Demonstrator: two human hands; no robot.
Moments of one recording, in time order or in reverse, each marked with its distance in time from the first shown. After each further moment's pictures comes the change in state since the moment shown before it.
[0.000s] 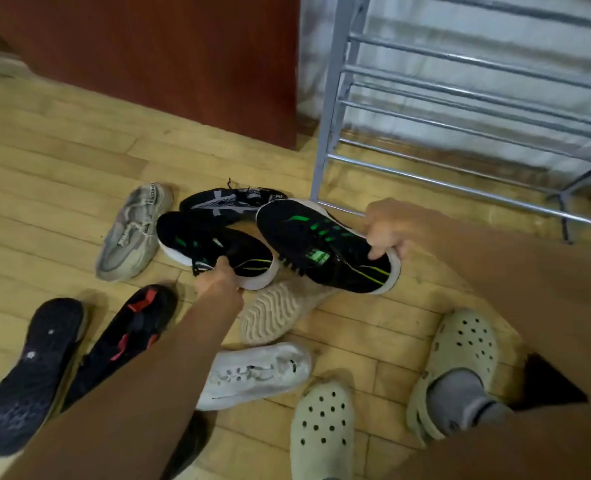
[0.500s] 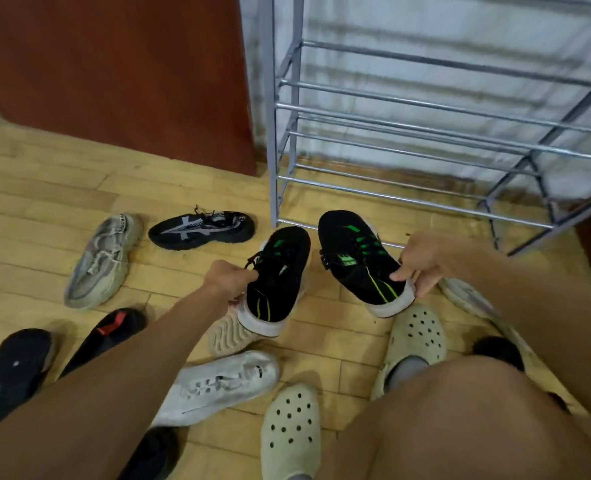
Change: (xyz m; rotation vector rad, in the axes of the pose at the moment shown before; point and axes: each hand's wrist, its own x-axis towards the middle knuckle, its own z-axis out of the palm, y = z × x) left_hand -0.095 0.007 0.021 0.758 -0.399 0.350; right_hand -0.063 0.125 0.043 0.699 0.010 0.205
